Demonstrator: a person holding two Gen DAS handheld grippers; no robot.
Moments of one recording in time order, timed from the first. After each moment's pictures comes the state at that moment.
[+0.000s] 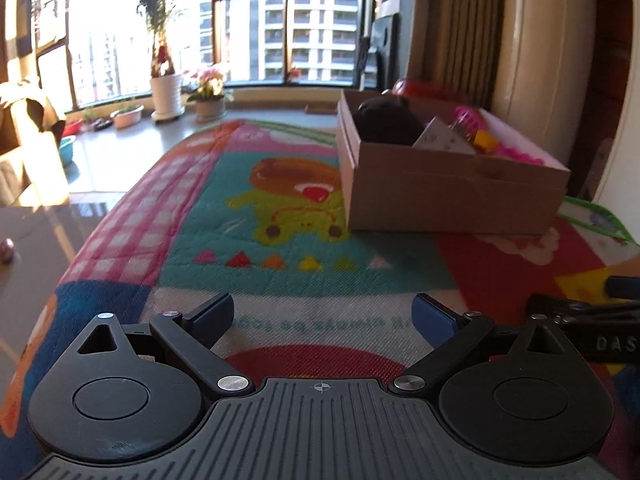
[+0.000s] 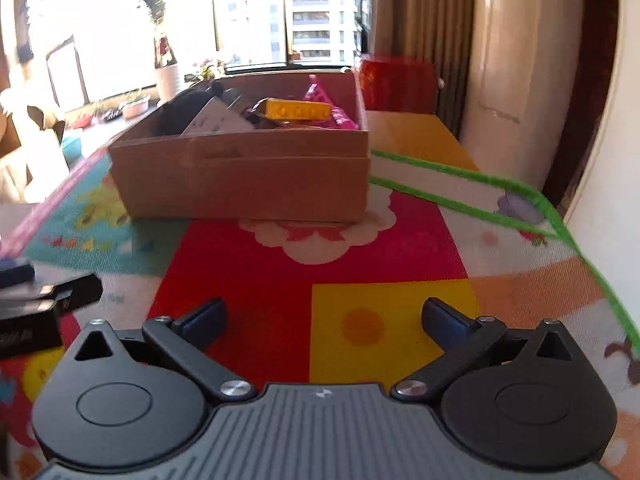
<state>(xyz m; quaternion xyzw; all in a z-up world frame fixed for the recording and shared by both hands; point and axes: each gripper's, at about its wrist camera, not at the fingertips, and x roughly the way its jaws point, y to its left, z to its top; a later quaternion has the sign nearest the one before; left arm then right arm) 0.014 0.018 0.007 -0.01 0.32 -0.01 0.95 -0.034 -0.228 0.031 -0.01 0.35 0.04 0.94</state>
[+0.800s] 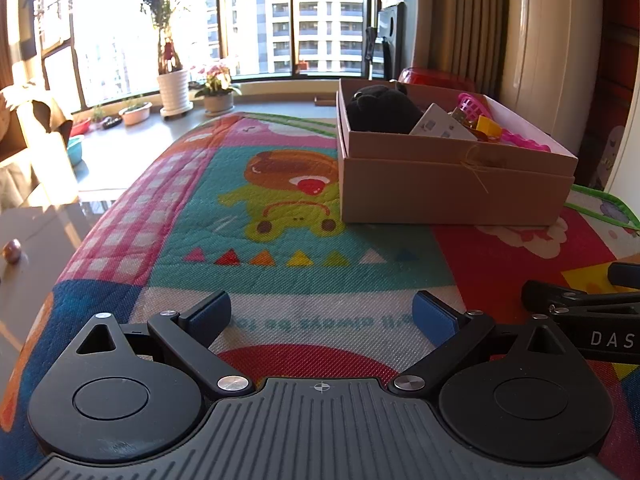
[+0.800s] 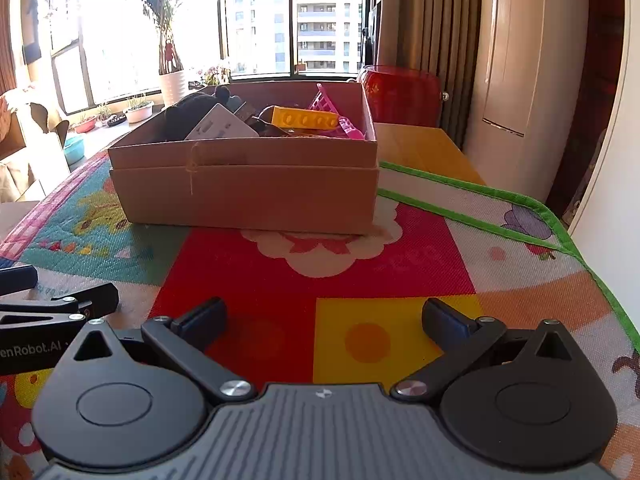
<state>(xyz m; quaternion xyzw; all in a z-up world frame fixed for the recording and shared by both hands) 0.014 0.006 0.006 0.01 0.33 0.01 0.94 -0.028 -0.228 0.029 -0.01 0.33 0.04 0.94</state>
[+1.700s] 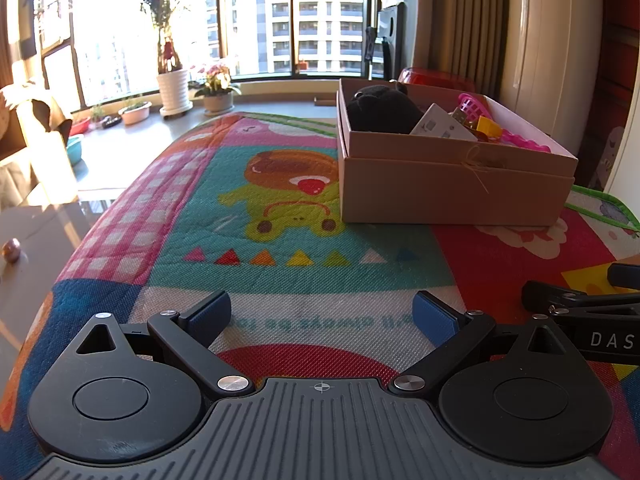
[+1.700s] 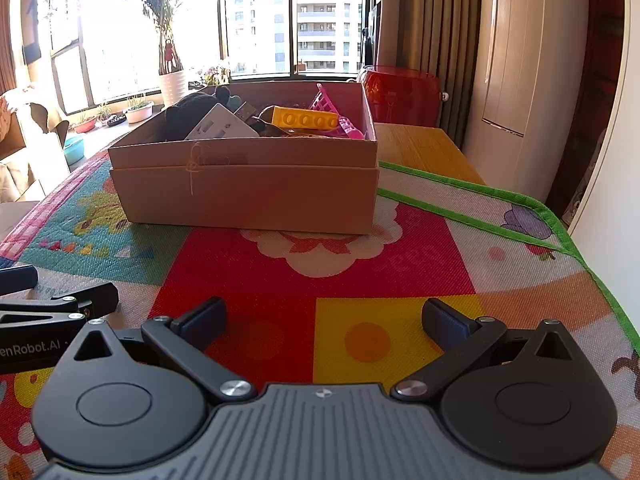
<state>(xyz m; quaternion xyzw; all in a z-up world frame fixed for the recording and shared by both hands) 0.014 0.006 0.007 0.01 0.33 0.01 0.94 -0.027 -0.227 0.028 -0.01 0.33 0.04 0.94</state>
